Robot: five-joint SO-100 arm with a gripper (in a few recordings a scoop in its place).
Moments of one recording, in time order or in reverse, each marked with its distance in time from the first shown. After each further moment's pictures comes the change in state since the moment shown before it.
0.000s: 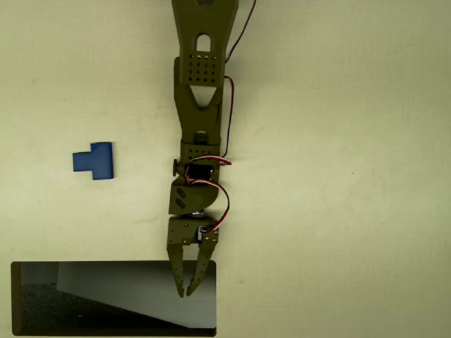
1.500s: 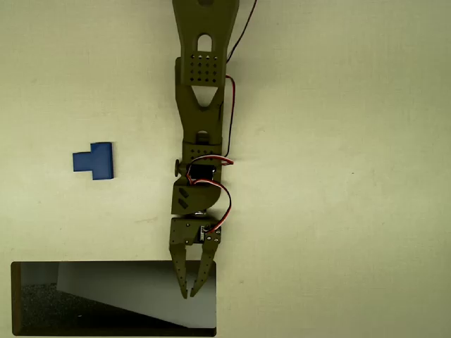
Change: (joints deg) arm -1.6 0.7 0.0 0.7 6.9
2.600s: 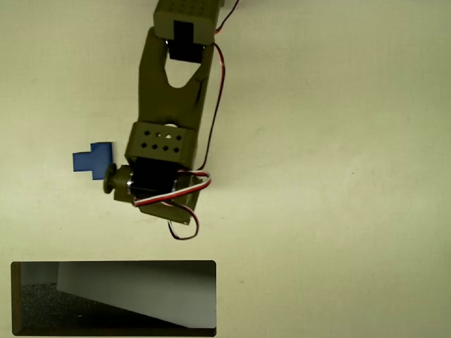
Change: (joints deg) arm 8.0 56.3 15.4 134.6 2.0
